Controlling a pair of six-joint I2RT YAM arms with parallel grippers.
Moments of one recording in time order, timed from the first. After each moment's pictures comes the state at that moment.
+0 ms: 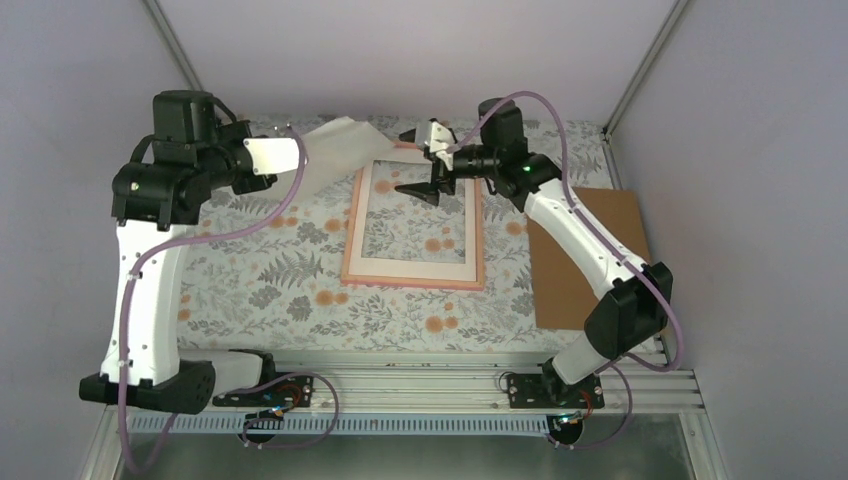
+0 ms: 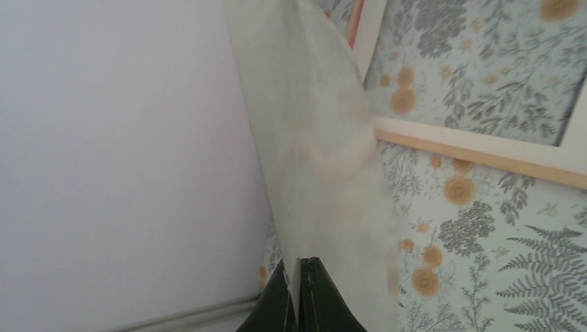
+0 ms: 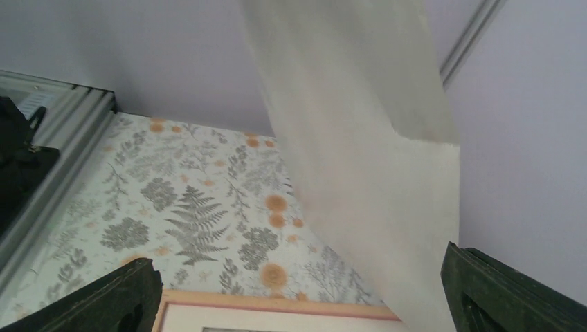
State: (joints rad) left arm -0.12 1.26 1.80 -1.14 0.22 1.20; right arm 0.49 1.58 1.52 -0.34 -0.86 -0.63
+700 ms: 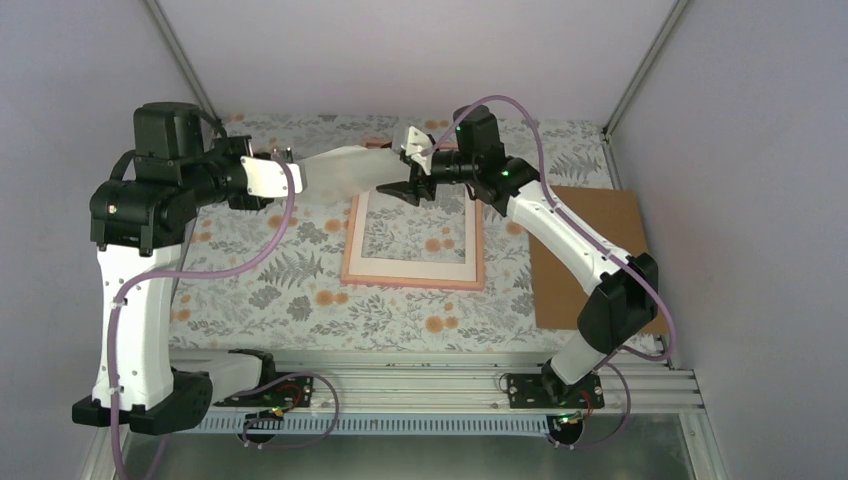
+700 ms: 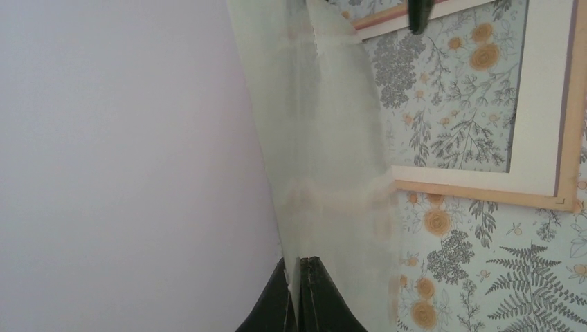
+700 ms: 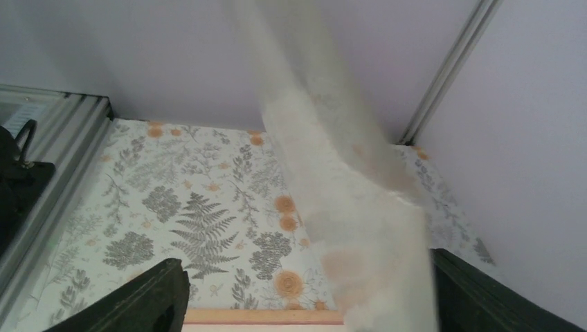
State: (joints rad) left arm -0.13 1.20 1.85 -1.26 0.41 1.31; right arm 0.60 1.63 1.52 -0.30 -0.76 -0.53
